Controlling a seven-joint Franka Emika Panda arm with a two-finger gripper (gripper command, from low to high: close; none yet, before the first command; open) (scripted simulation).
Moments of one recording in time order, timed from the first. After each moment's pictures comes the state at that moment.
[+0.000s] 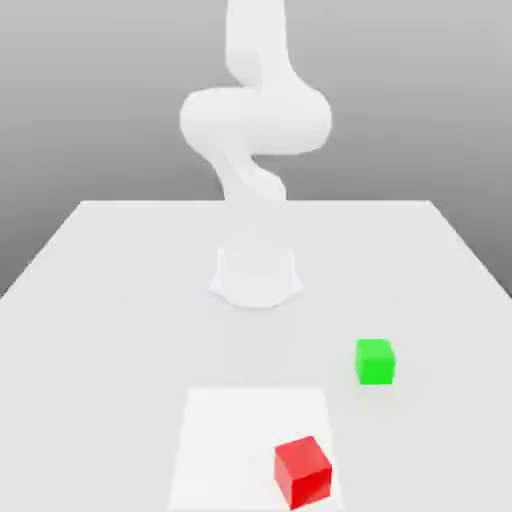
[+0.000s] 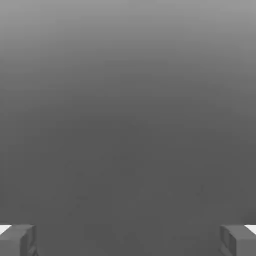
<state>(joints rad) 0.02 -0.71 -0.01 -2.32 0.00 2.34 0.77</state>
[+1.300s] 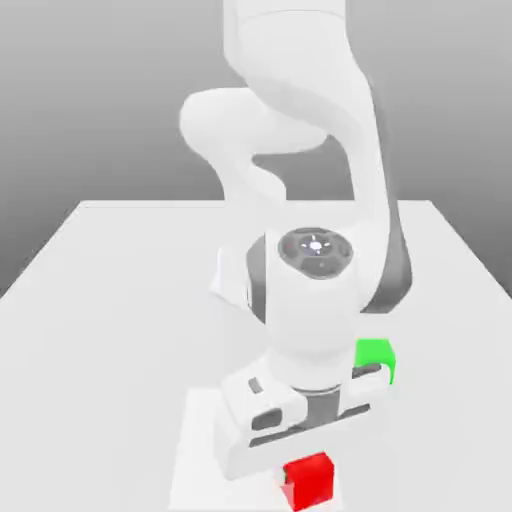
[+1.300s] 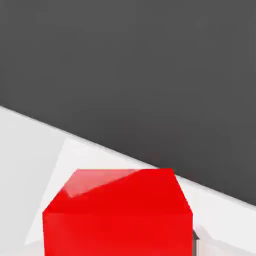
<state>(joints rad) 0.12 0.32 -0.01 -2.47 0.01 2.79 0.52</state>
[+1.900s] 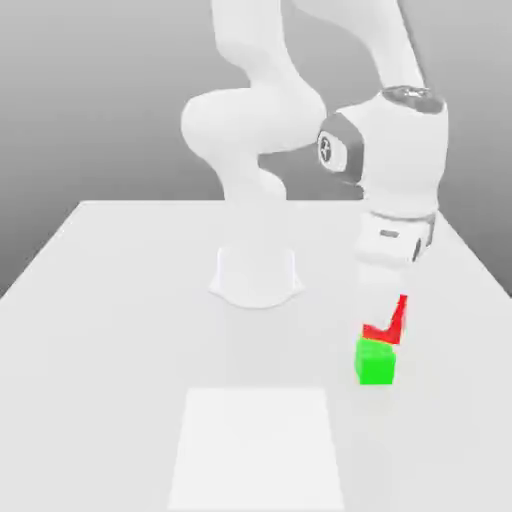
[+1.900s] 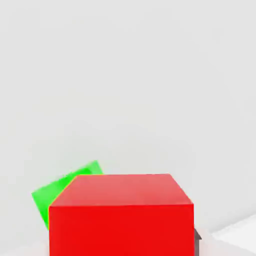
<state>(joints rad) 0.49 -0.30 0.15 -2.98 0.11 2.68 0.01</state>
